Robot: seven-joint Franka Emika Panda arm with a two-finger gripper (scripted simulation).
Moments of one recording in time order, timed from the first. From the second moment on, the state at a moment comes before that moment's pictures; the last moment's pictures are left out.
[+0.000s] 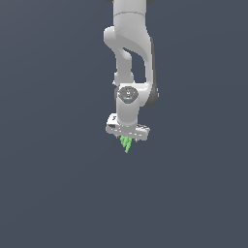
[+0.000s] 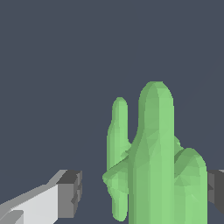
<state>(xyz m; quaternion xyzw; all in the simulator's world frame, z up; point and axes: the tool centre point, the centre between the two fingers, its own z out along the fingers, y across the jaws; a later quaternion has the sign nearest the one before) -0.045 0.014 0.050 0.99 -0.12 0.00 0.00</state>
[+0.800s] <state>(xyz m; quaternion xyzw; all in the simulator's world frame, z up) -0.038 0.018 0.054 0.99 -0.12 0.01 0.00</state>
